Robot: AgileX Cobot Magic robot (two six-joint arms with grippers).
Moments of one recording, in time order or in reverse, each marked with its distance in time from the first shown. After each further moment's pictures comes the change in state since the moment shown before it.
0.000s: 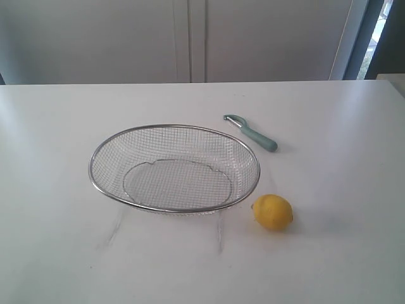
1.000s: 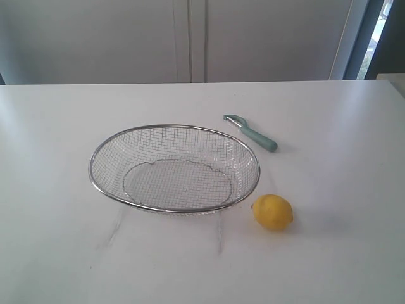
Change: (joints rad) left arm 0.000 0.000 0.000 0.000 0.000 0.000; right arm 0.000 0.000 0.000 0.048 -0.628 0.018
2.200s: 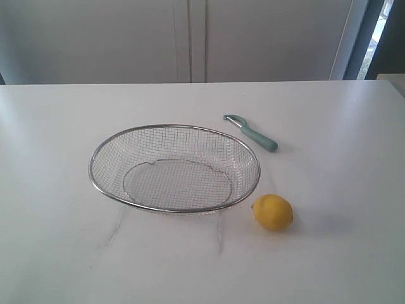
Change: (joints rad) left arm 0.000 0.000 0.000 0.000 0.000 0.000; right arm 0.000 0.000 0.000 0.102 -0.222 0.326
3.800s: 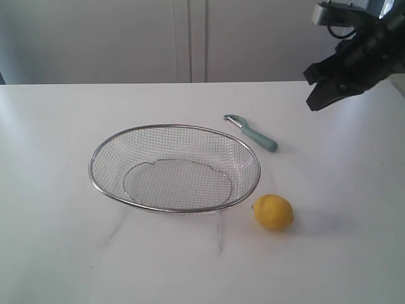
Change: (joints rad) left arm 0.000 0.000 0.000 0.000 0.000 0.000; right arm 0.002 1.791 -1.545 0.371 1.623 -0.933
